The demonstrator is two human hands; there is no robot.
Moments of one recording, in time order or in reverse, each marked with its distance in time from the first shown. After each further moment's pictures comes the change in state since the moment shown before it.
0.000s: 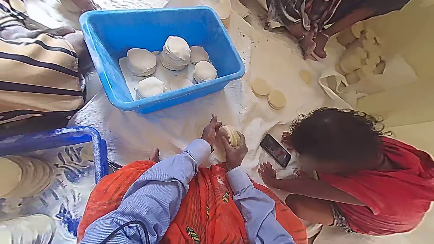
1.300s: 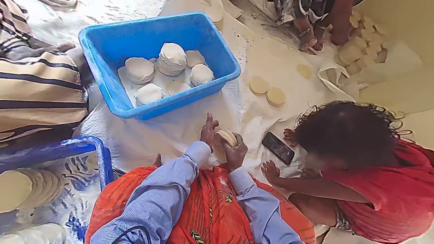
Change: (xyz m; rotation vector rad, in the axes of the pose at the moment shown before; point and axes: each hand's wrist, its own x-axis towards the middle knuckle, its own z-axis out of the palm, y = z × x) left_hand -0.004 0.006 -0.002 0.042 0.009 0.089; right_hand 0.001 -0.003 0.000 -0.041 -0.075 -0.028
